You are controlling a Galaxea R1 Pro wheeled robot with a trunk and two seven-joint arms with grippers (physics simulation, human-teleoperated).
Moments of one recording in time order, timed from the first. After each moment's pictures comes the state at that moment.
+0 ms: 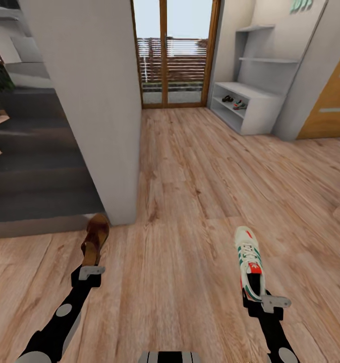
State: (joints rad) left arm -0.48 0.08 0.19 -0.62 -0.16 -0.31 -0.06; right arm -0.22 -0.02 -0.24 -0.84 0.17 -0.36 -0.04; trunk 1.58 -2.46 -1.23
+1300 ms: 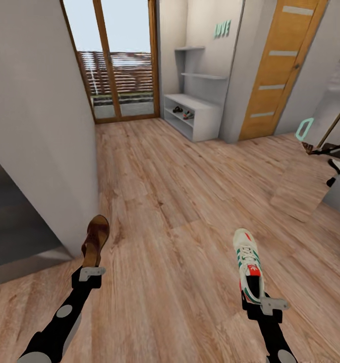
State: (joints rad) left arm -0.48 0.07 0.19 -0.61 -0.16 -0.31 -0.06; right arm -0.22 -0.02 -0.24 -0.82 0.17 -0.36 -0.04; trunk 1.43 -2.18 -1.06
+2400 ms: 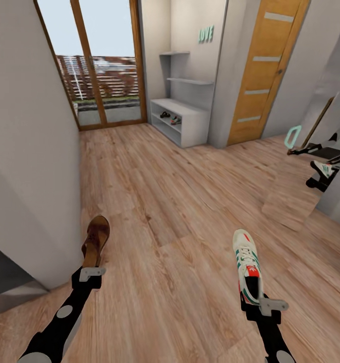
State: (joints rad) left arm -0.48 0.07 0.19 -0.61 -0.16 -0.31 -0.06; right arm -0.22 -0.01 -0.23 -0.81 0.17 -0.36 -0.04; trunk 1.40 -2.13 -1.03
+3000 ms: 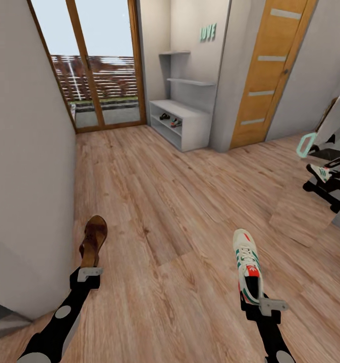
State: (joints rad) left arm -0.48 0.07 0.22 -0.61 -0.16 -0.31 -0.06; right arm -0.22 -0.01 -0.24 -0.81 0.17 -0.37 -0.04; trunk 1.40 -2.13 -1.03
